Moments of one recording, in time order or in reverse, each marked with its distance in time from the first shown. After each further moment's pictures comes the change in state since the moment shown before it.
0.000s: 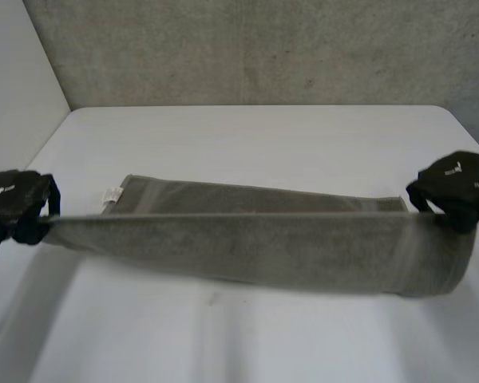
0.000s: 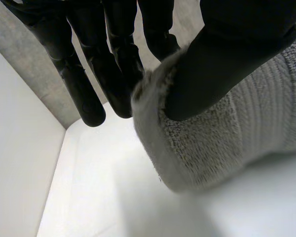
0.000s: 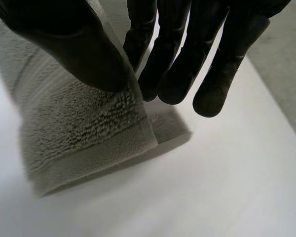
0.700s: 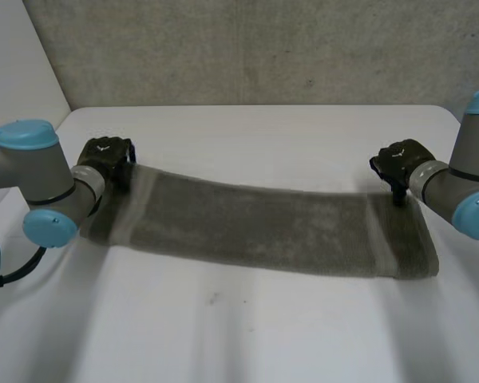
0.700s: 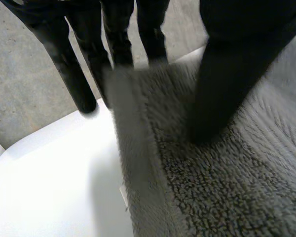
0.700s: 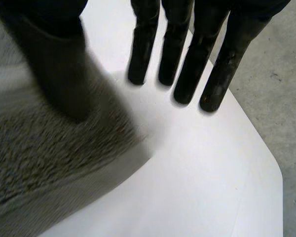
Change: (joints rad) left arm -0.299 -1.012 1.025 0.030 -0.213 -0.152; right arm 0.196 0.559 -0.394 -0.431 0.291 0.230; left_hand -0.575 -0.586 -0.575 -0.584 -0.597; right_hand -0.805 -0.840 -0.809 -0.789 -0.824
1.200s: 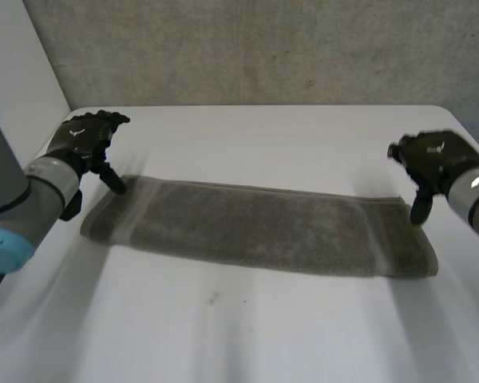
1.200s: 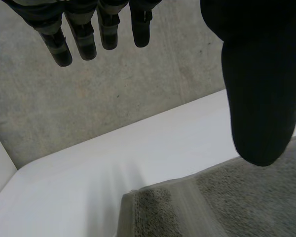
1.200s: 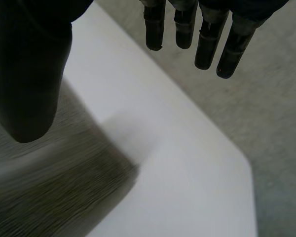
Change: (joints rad) left arm -0.011 0.510 -0.499 0.069 0.008 -0.156; right arm -0.005 -0.556 0.581 -0.121 0.012 0.199; left_hand -0.449 -0.465 -0.477 -0.468 -0.402; right_hand -0.290 -0.258 -0.283 -0.290 -0.279
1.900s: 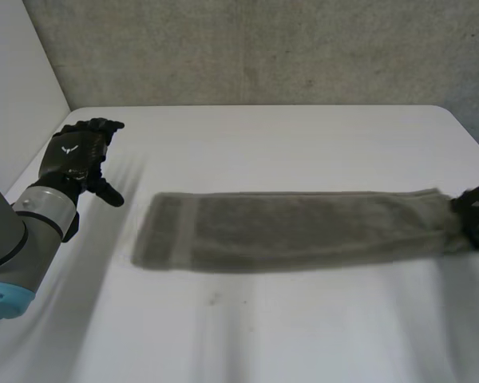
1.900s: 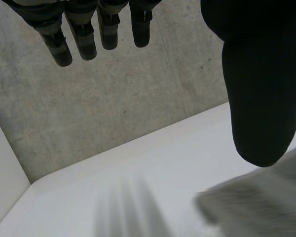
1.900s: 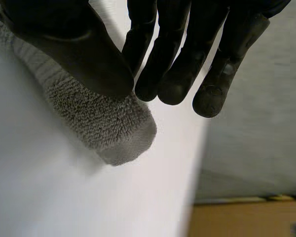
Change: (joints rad) left arm 0.005 0.128 -0.296 0.275 -0.004 -0.002; right arm -0.262 0.080 0.331 -0.468 0.021 -0.388; left_hand 0.000 0.000 0.000 -0.001 0.000; right_hand 1.075 1.099 1.089 1.076 1.101
